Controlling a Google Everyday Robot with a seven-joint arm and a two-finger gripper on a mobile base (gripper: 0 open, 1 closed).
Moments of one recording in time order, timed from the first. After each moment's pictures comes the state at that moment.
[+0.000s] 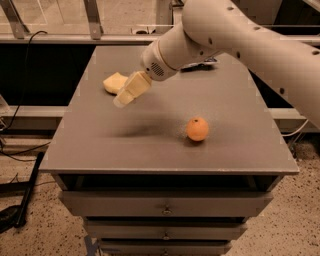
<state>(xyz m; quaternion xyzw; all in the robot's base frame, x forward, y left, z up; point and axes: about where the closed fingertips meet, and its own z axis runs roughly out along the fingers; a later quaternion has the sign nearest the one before) 0.629 0.069 0.908 -0.55 0.72 0.20 0.37</state>
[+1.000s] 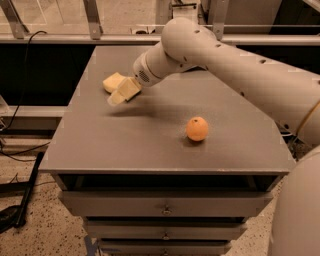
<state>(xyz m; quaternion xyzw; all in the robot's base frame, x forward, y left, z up) 0.696 0.094 0.854 -0.50 0.76 0.18 0.38</state>
